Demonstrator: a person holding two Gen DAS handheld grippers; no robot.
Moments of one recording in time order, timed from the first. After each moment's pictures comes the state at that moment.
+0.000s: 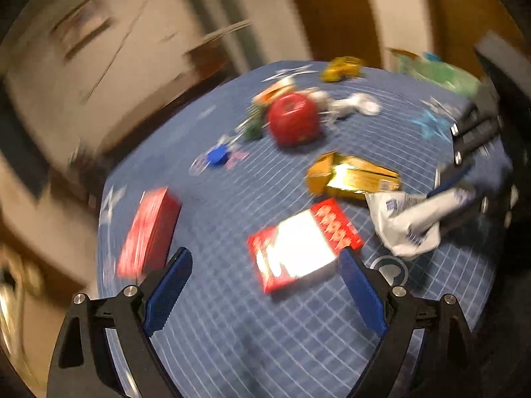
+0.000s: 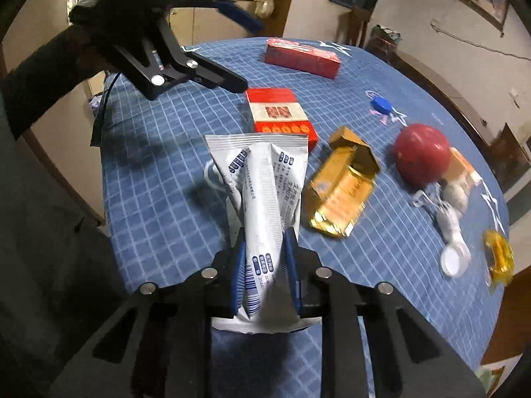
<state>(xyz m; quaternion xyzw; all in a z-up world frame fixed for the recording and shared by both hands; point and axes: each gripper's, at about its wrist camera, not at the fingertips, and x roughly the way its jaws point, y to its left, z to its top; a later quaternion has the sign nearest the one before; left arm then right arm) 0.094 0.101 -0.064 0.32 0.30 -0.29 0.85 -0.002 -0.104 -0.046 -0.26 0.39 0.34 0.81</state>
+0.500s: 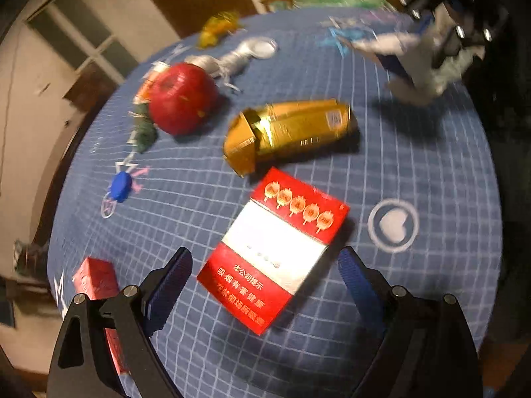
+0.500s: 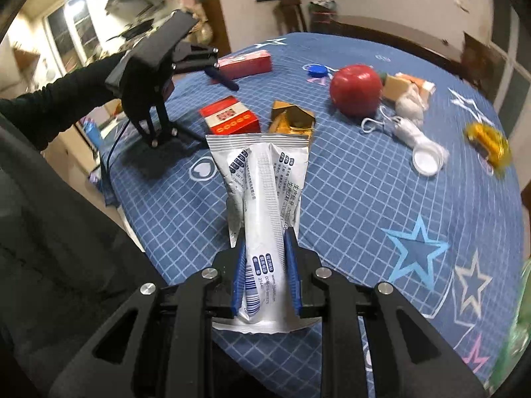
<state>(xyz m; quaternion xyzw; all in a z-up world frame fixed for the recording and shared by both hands) 0.138 0.079 -0.113 0.46 0.32 -0.46 0.69 -0.012 -0.177 -0.030 -0.06 0.44 0.29 0.85</state>
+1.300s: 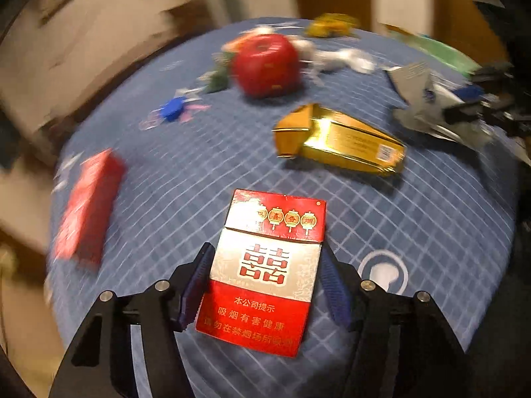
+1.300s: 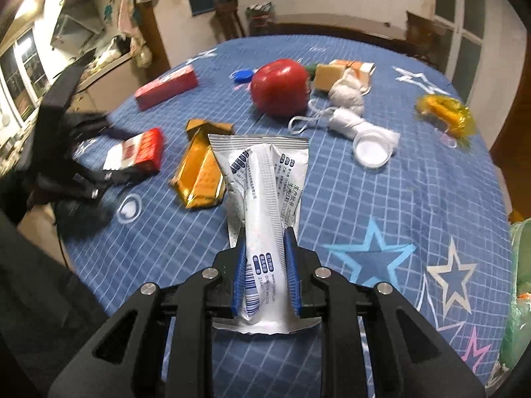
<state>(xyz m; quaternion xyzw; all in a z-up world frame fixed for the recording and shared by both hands) 0.109 0.082 -0.114 0.28 0.41 -0.25 0.83 0.025 -0.205 -0.043 -0.02 0.43 0.17 0.89</state>
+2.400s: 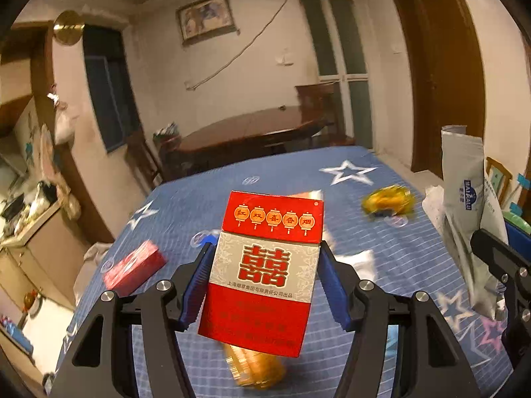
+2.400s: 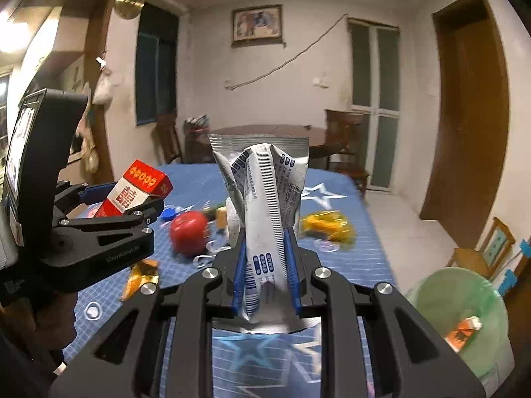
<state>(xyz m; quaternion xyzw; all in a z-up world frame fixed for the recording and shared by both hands) 0.088 -0.110 0.013 0.13 0.24 -0.06 0.96 -0.011 -0.291 0.043 0.00 0.19 0.02 0.98</state>
